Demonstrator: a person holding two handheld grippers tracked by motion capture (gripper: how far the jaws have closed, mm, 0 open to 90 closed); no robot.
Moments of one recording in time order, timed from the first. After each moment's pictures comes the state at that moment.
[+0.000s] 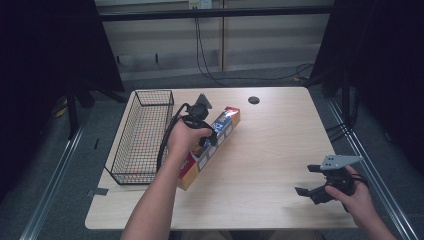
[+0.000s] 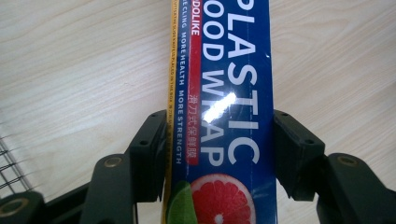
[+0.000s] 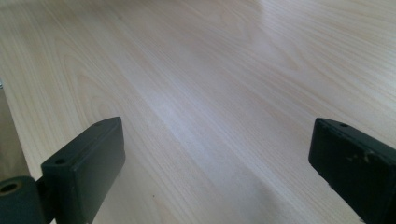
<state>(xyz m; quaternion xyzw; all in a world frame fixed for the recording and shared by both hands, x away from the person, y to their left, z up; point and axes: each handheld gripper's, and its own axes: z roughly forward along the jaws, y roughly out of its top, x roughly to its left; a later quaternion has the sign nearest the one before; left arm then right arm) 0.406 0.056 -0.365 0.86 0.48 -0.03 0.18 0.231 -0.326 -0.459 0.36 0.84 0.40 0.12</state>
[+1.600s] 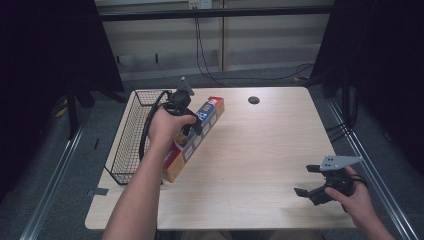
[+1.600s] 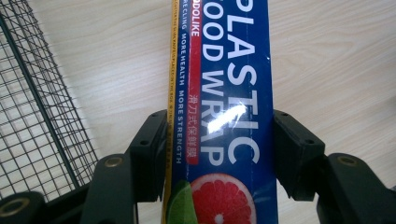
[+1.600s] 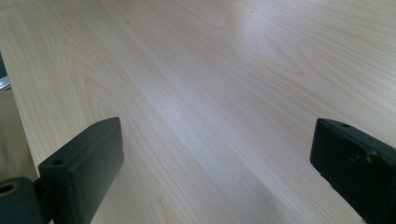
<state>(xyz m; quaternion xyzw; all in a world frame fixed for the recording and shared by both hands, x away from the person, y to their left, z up) 0.411 0.093 -0.321 0.83 0.53 -0.01 0.18 0.230 -0.324 -0.458 0.36 0.83 0.40 0.12</state>
